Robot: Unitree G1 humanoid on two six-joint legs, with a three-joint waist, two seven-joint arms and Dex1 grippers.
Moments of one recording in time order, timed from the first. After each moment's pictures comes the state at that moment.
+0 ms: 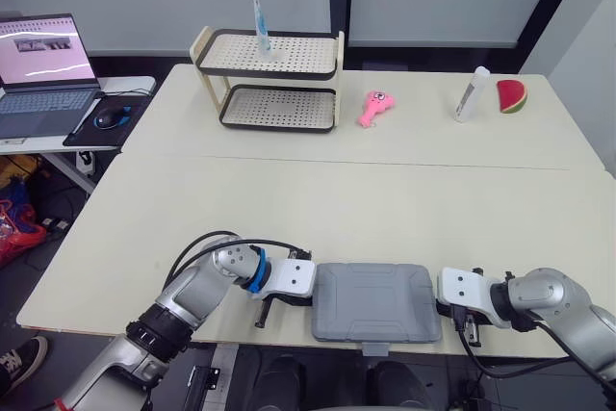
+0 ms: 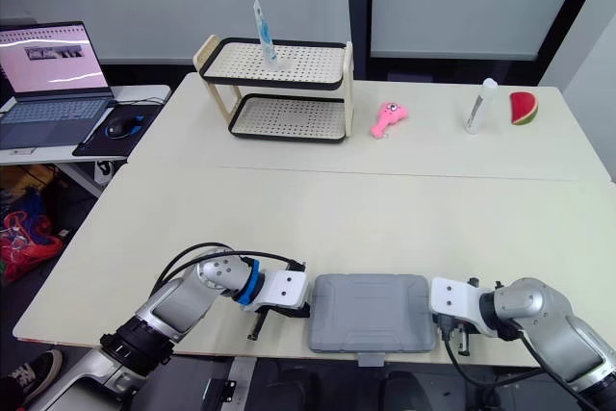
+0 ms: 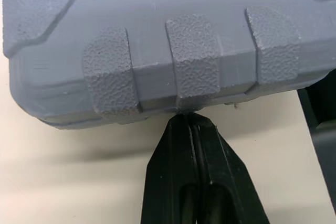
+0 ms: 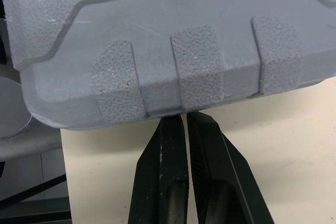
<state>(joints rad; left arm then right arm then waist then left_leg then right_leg) -0.38 0.62 -0.50 0.06 0.14 0.09 -1.30 0.00 -0.96 0.27 -0.31 -0.02 0.38 1.05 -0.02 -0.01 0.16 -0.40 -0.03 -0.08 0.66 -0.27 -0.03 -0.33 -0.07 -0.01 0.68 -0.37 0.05</state>
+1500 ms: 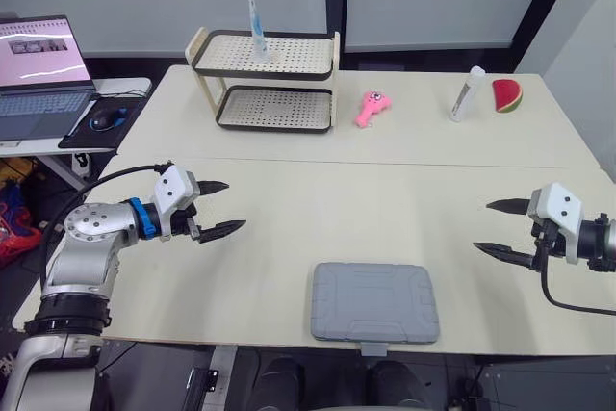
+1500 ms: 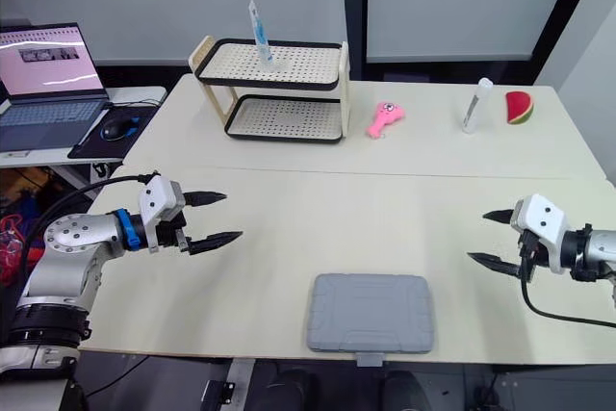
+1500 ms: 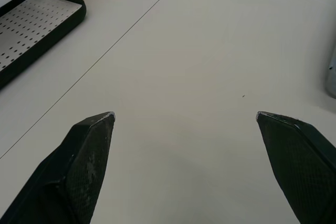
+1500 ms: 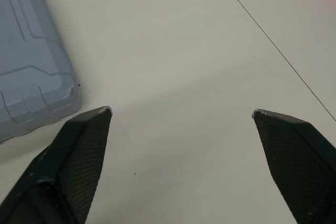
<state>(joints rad) -0.38 0.78 0.08 0.37 -0.24 -0.02 -1.14 -0.13 -0.98 -0.17 0.05 0.30 0.16 1.15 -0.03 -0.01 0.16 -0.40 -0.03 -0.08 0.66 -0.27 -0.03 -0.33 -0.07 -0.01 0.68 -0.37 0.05</state>
